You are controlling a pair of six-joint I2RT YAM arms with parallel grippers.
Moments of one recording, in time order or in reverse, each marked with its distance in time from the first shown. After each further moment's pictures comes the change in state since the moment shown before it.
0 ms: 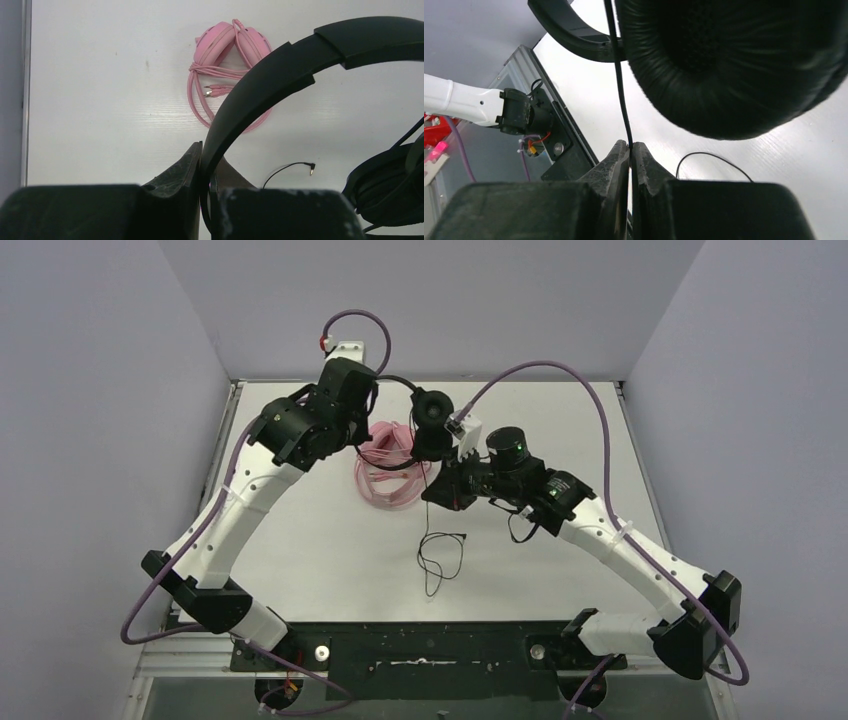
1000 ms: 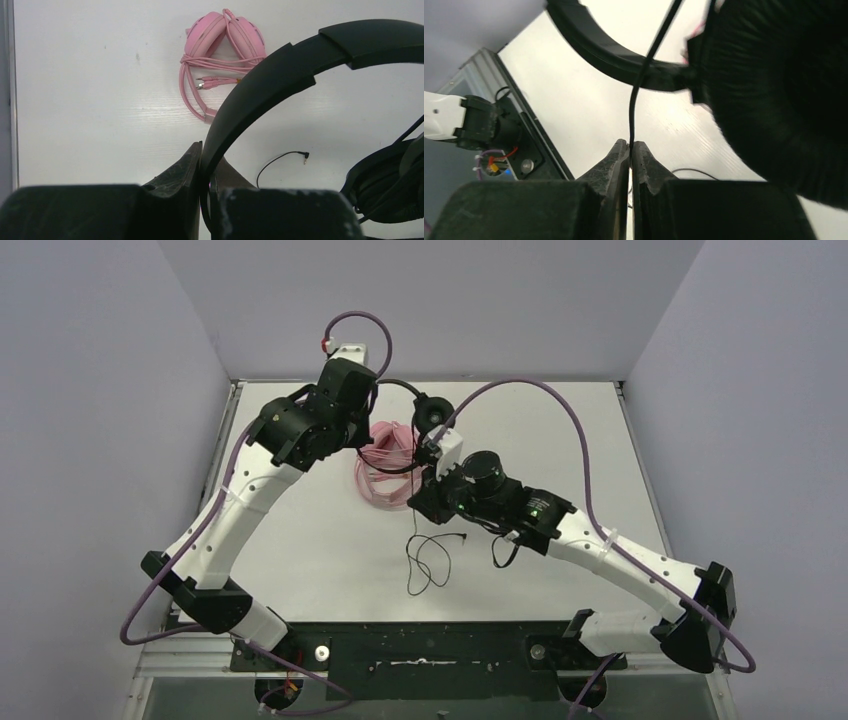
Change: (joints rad) left arm -0.002 -0.002 0.023 -0.034 0.044 -0.010; right arm 0.187 0.007 -0.051 0.142 0.274 -0.061
